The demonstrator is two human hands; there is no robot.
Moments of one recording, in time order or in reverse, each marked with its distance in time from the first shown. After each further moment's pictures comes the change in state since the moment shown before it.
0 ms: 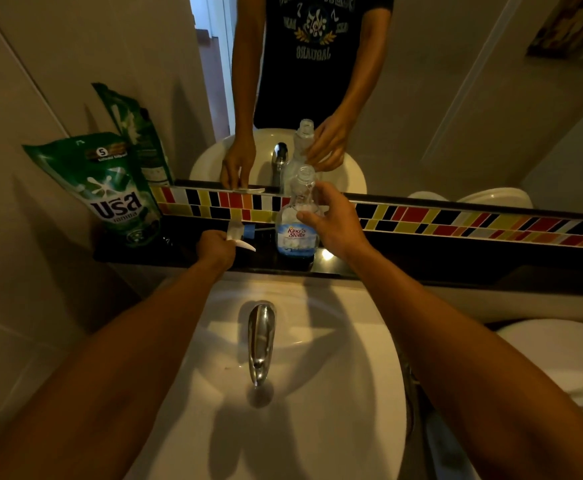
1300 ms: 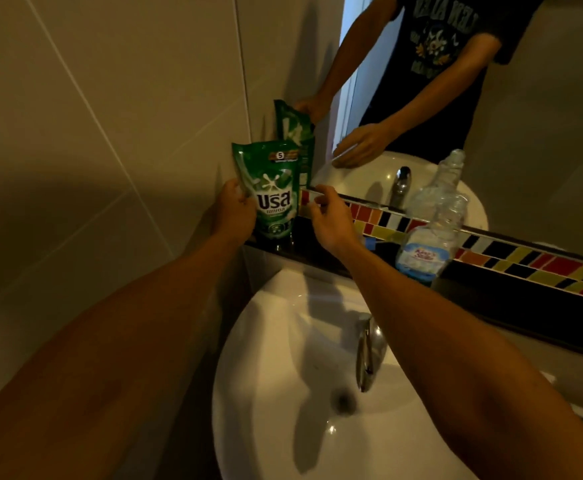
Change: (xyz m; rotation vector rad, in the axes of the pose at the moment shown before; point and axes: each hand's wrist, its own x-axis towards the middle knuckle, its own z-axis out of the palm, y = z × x) left_hand -0.018 -0.007 -0.227 -0.147 0.345 0.217; right_hand 0.016 -0.097 0.217 0.049 -0.174 -0.118
